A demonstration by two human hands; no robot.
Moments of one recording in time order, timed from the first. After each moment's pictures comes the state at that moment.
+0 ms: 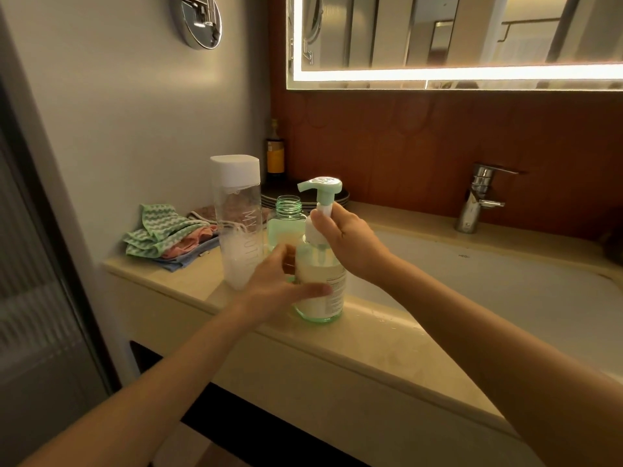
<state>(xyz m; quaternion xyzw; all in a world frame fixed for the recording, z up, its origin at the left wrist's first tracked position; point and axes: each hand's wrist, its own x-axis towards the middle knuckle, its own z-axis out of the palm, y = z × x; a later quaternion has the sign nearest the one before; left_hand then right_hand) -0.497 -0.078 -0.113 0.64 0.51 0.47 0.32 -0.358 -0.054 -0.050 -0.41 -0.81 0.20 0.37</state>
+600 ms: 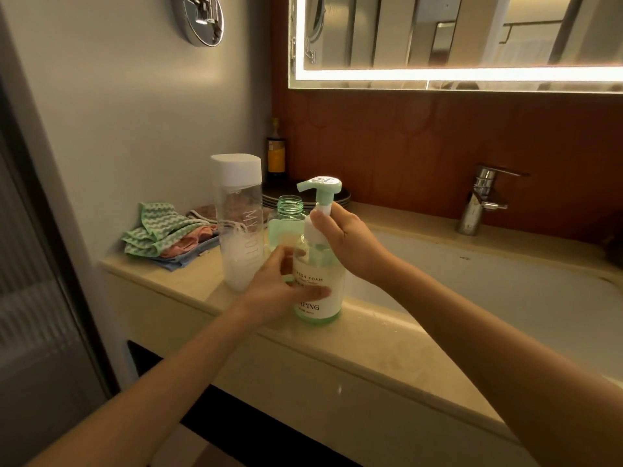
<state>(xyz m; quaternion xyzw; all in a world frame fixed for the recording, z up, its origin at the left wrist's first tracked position) -0.502 -0.072 -0.121 0.62 0.50 0.49 0.36 -0.363 -0.051 -0.050 -0.39 -0.80 0.26 0.39</state>
